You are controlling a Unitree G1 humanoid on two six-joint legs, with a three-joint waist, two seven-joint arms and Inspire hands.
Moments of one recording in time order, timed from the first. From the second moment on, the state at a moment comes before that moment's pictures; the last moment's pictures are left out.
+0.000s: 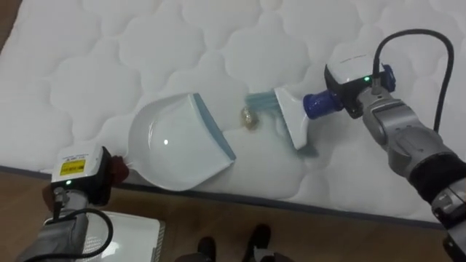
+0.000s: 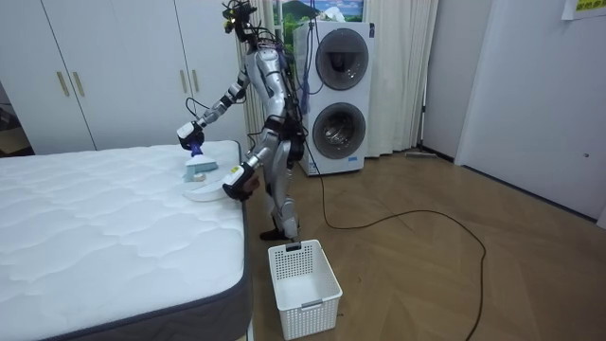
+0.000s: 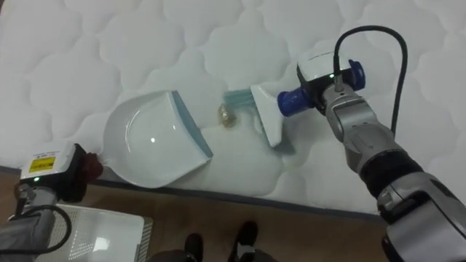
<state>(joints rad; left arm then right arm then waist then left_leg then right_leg) -0.23 0.54 -0.40 0.91 0.78 0.02 0.49 -0.72 -0.54 0.64 0.83 -0.98 0.09 -0.09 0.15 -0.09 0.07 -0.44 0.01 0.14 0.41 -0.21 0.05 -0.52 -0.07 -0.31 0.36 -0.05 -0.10</state>
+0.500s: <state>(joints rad) -0.23 0.53 -0.40 0.92 0.78 0.02 0.47 -0.70 -0.53 0.66 0.83 -0.91 0.09 -0.06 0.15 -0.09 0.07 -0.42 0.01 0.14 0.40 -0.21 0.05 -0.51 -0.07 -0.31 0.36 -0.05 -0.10</state>
